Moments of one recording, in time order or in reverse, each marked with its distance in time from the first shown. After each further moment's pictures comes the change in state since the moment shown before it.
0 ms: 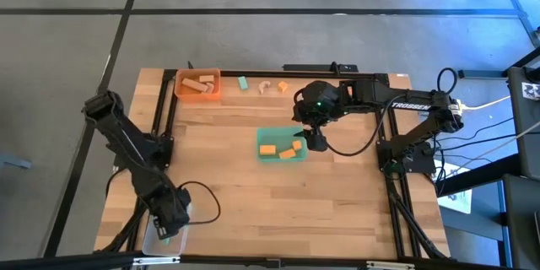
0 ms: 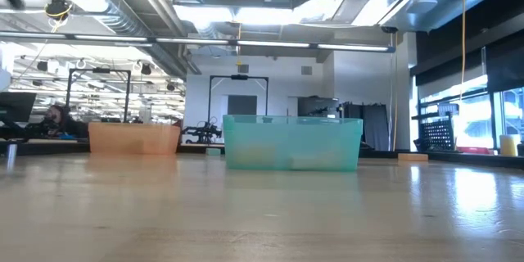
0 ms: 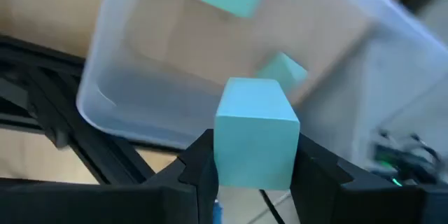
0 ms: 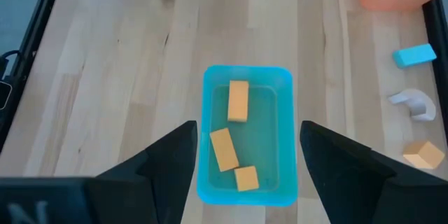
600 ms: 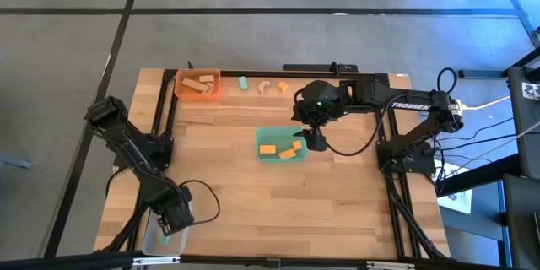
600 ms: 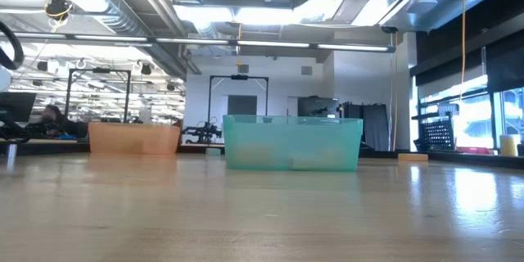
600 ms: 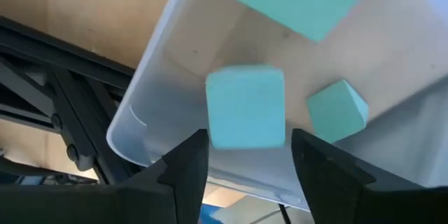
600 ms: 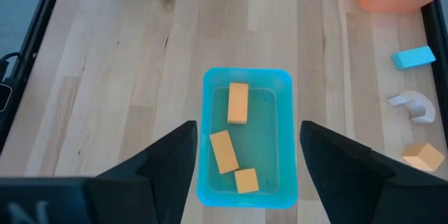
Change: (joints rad) left arm 0.010 0.090 -0.065 0.006 0.004 -0.036; right arm 0.000 0.000 0.000 0.008 0.000 0.000
